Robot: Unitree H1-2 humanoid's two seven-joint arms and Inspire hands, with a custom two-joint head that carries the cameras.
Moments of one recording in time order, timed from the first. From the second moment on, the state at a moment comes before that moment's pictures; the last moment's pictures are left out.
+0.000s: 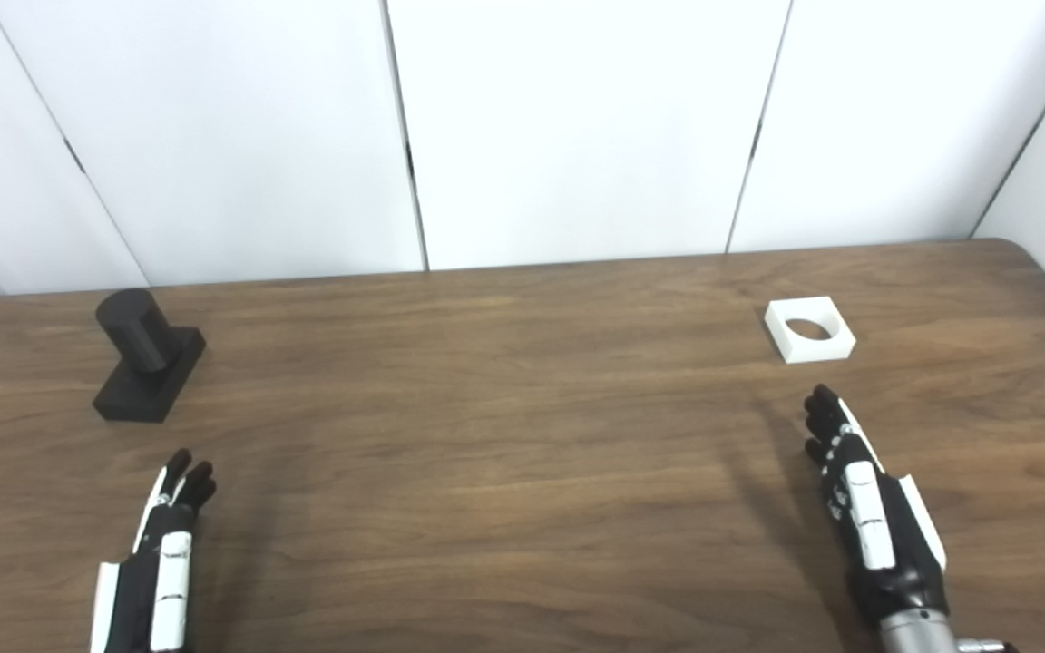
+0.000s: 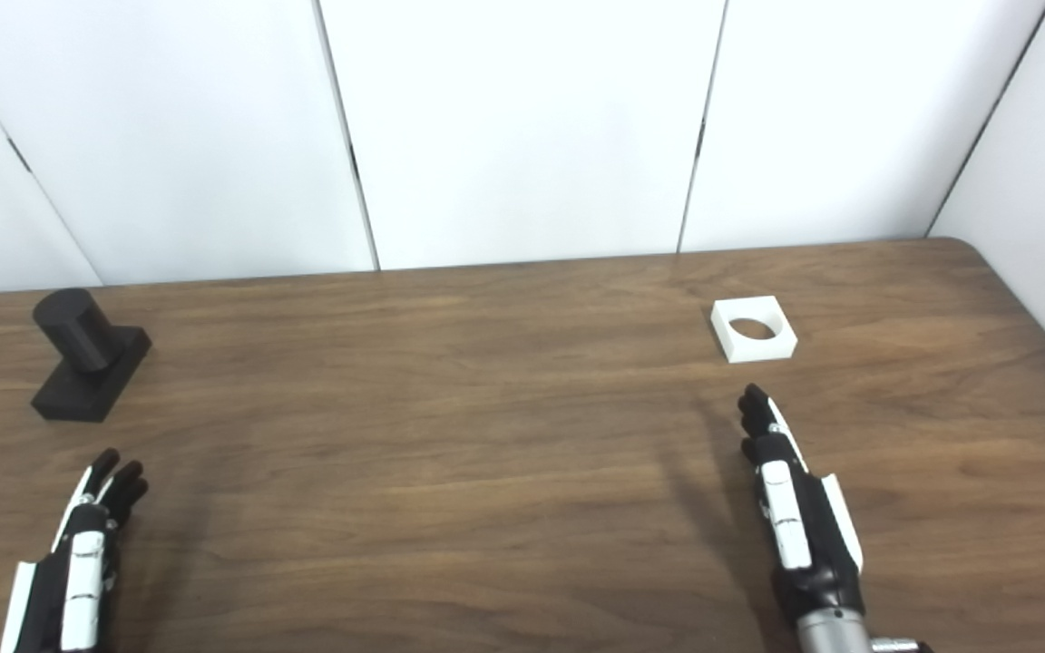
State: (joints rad) left arm 0.26 0.14 0.11 -0.19 -0.06 -0.13 0.02; right arm 0.26 -0.14 -0.09 -0.21 0.10 -0.09 -0.03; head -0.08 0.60
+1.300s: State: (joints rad) left arm 0.25 0.13 0.08 -0.16 0.00 -0.18 0.05; right arm 0.24 -0.15 -0.13 -0.18 0.19 -0.13 0.02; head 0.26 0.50
